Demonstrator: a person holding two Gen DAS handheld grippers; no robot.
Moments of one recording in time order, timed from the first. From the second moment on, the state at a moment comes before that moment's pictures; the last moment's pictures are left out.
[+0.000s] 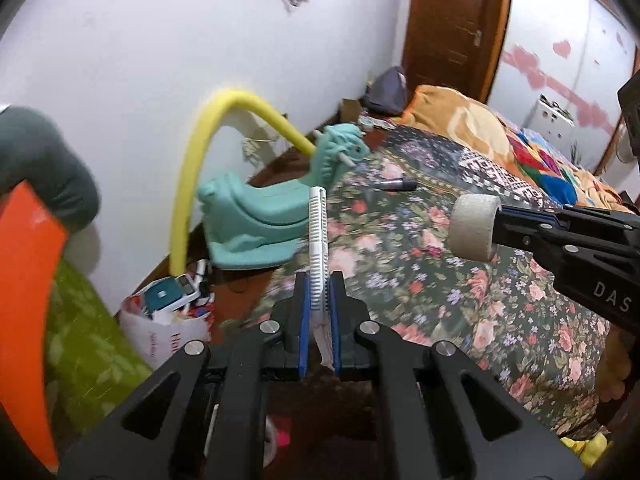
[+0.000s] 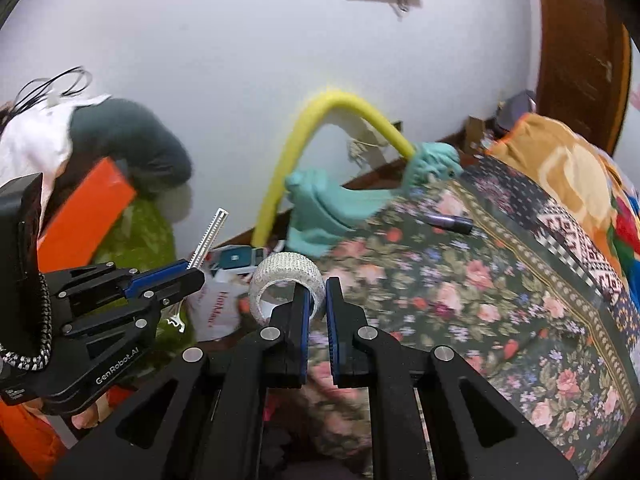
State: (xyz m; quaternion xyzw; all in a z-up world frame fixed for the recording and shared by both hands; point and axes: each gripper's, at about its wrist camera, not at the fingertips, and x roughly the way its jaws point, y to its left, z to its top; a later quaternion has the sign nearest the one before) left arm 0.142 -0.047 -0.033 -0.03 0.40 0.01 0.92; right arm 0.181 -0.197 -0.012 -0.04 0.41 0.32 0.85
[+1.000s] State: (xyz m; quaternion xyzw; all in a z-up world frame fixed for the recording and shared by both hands) left arm -0.001 0.081 -0.190 -0.12 0.53 0.10 0.83; right arm 0.069 -0.026 -0.141 -0.12 0.54 0.39 0.73
